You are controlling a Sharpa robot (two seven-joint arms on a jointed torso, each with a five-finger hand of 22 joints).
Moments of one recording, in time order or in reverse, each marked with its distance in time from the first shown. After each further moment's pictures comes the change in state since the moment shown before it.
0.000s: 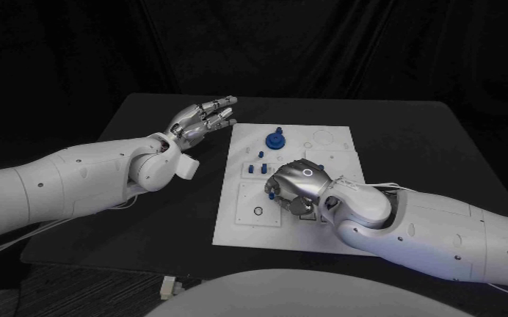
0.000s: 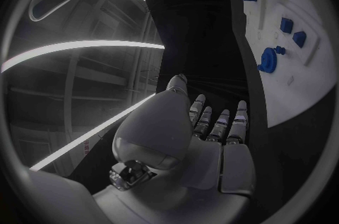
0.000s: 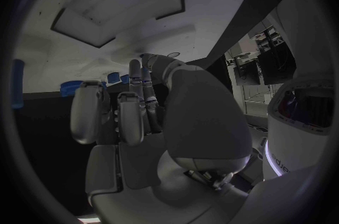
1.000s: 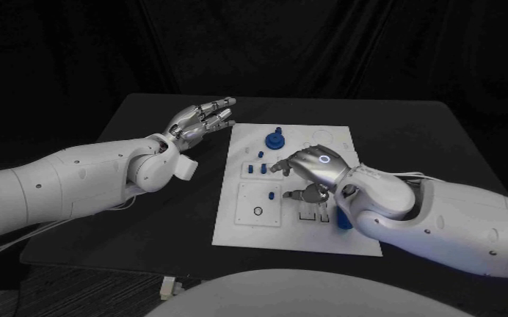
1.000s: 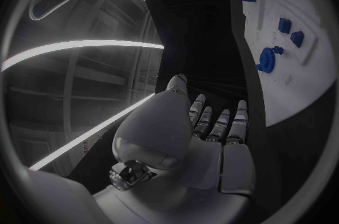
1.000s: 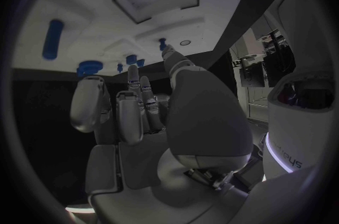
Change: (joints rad) left arm -0.003 -0.004 0.000 -0.002 0.000 0.007 -0.004; left_hand 0.000 0.000 0.000 0.000 0.000 0.000 0.000 0.000 0.000 0.000 0.000 0.000 0.000 0.004 0.004 0.000 0.000 0.000 0.004 -0.004 0.000 0.003; right arm 0.081 -0.105 -0.001 0.091 -0.009 -0.002 -0.038; right_hand -0.048 -0.009 -0.351 0.155 -0.189 -0.187 -0.064 -0.067 -0.080 -0.188 0.028 0.016 0.015 0.002 0.016 -0.025 -0.053 0.016 -0.043 0.017 -0.085 0.000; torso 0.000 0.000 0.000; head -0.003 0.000
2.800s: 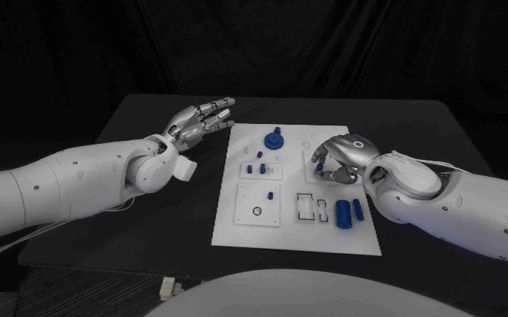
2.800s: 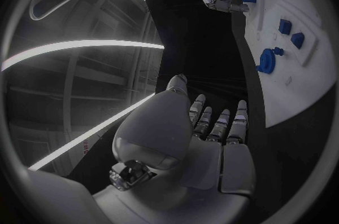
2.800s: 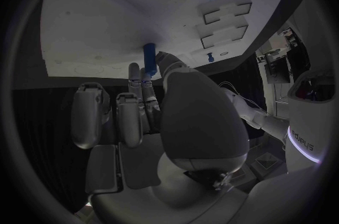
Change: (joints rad) left arm 0.000 0.000 0.000 0.004 0.000 0.000 0.001; left_hand 0.002 -0.002 0.000 0.000 0.009 0.000 0.000 0.000 0.000 -0.003 0.004 0.000 0.000 0.000 0.000 0.000 0.001 0.000 0.003 0.003 0.000 0.000; right arm 0.008 -0.061 0.000 -0.152 0.133 -0.022 0.003; right_hand 0.090 0.052 -0.009 0.044 0.321 0.190 0.065 0.075 0.013 0.055 -0.009 0.058 -0.026 0.000 0.000 0.047 0.053 0.000 0.054 0.000 0.128 0.000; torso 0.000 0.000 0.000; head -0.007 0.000
